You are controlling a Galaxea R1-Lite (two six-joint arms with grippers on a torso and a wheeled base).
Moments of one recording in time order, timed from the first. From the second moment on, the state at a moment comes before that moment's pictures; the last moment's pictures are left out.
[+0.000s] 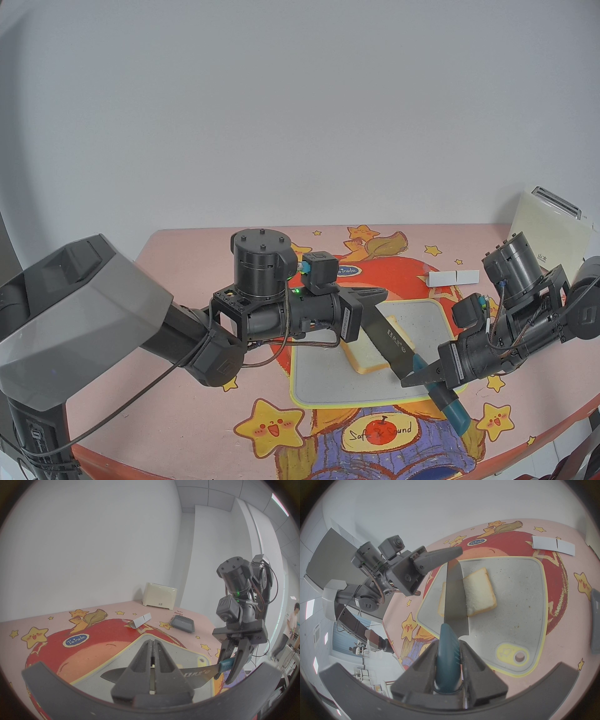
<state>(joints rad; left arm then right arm) -0.67 2.19 -1.12 -0.91 -0.51 -0.12 0.54 1.65 -0.87 0.21 0.40 0.36</state>
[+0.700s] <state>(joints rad) -0.67 2.23 -1.12 -0.92 -0.51 -0.12 0.56 1.62 -0.88 0.21 0.40 0.36</state>
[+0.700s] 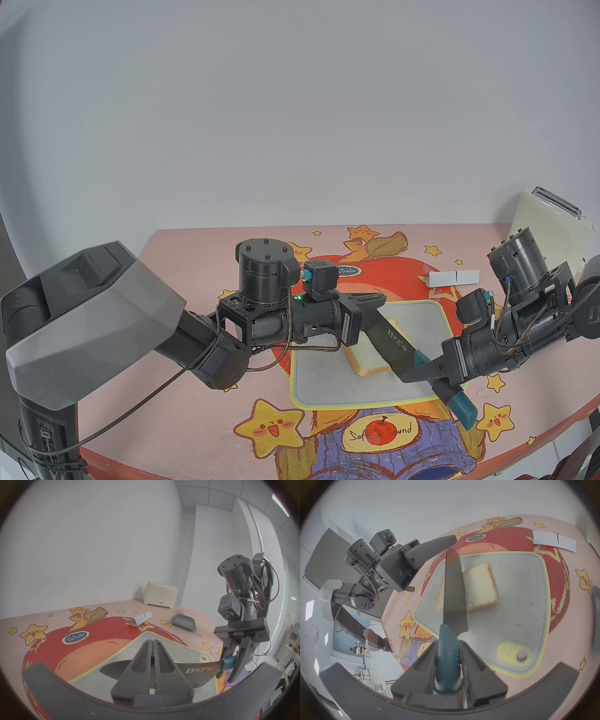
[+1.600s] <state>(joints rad) -0.67 2.20 -1.12 -0.91 -0.51 -0.12 0.56 1.64 -0.87 0.21 0.40 0.36</state>
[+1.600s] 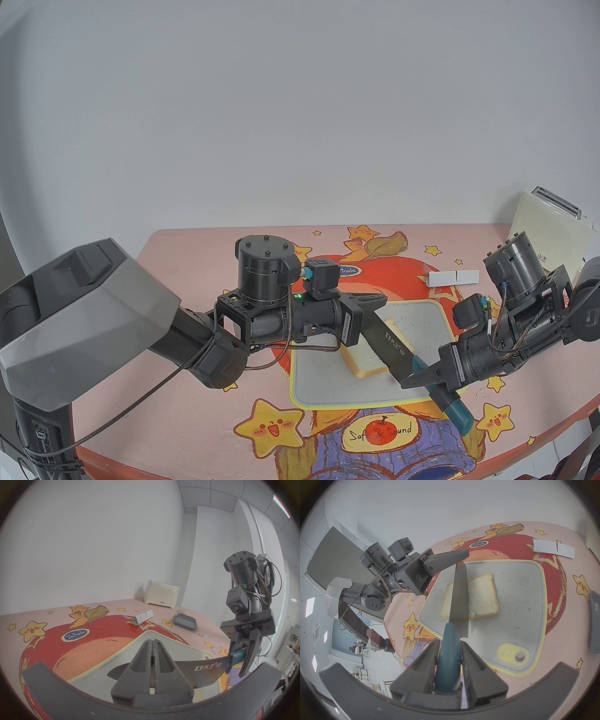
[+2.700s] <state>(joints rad) -0.63 2.25 -1.13 -0.93 -0.50 -0.12 0.56 1.64 -0.87 0.21 0.40 0.36</state>
